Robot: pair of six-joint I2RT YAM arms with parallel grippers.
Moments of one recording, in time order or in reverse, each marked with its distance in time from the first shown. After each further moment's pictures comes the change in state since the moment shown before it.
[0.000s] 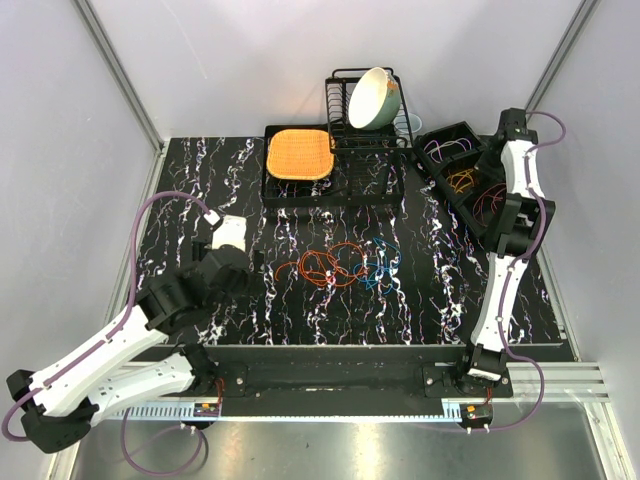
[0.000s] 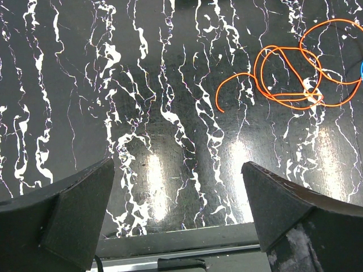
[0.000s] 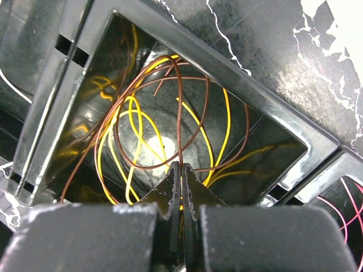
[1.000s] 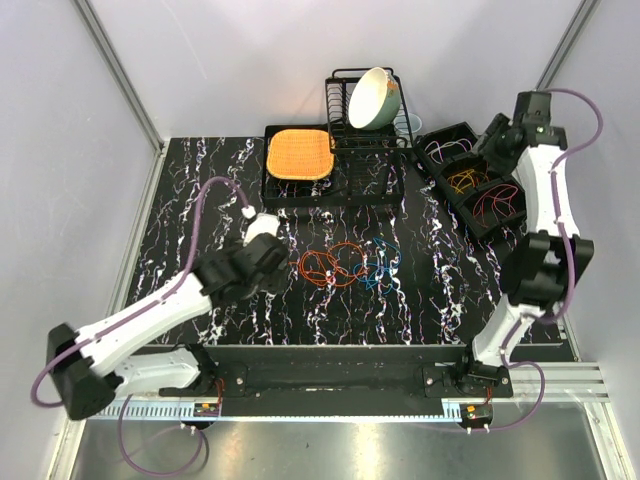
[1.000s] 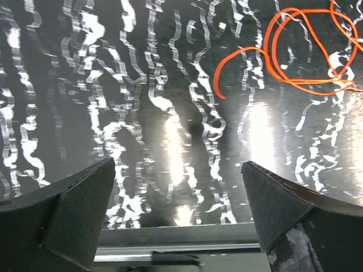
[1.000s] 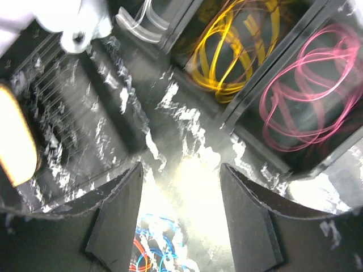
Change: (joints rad) left arm 0.014 0.270 0.020 0.031 0.040 -0.048; right arm 0.051 -0.656 -0.489 0.068 -0.078 0.073
